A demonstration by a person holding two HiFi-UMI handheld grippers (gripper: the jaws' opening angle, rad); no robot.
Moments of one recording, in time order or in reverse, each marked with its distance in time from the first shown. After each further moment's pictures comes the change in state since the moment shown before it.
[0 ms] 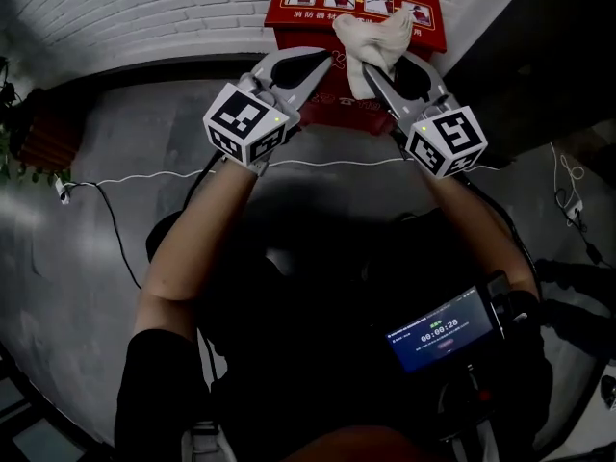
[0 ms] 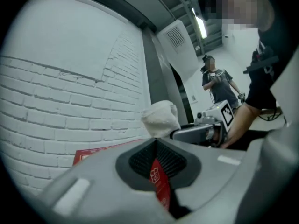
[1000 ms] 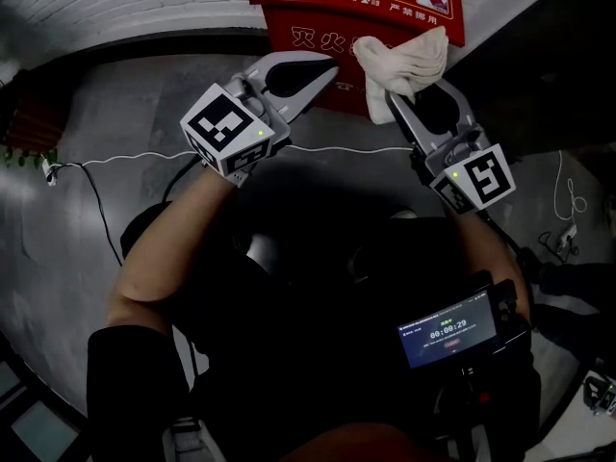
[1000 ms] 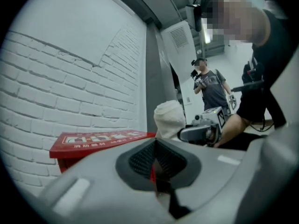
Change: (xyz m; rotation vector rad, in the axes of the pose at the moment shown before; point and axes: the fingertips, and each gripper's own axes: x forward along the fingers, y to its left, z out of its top) left arm 0.003 -0.014 -0.033 -0.087 -0.004 -0.097; right arm -0.038 0.003 -0.021 0.031 -0.011 0.085
